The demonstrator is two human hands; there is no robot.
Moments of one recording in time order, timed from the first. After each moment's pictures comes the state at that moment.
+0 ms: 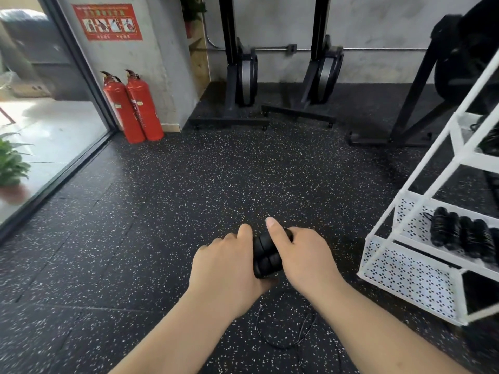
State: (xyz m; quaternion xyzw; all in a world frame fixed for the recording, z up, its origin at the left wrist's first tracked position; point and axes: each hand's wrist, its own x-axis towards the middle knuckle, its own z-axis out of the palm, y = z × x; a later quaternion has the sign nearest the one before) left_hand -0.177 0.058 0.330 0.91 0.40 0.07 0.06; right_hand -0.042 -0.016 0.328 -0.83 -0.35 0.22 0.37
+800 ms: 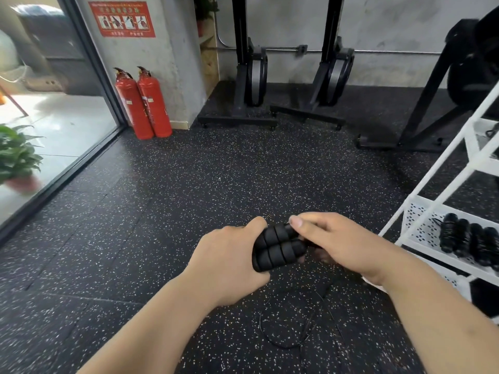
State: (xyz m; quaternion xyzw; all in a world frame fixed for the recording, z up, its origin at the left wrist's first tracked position) left_hand -0.195 0.081 0.344 0.93 0.32 0.07 0.15; right_hand 0.006 -0.035 0.373 -0.69 -0.47 0.42 0.35
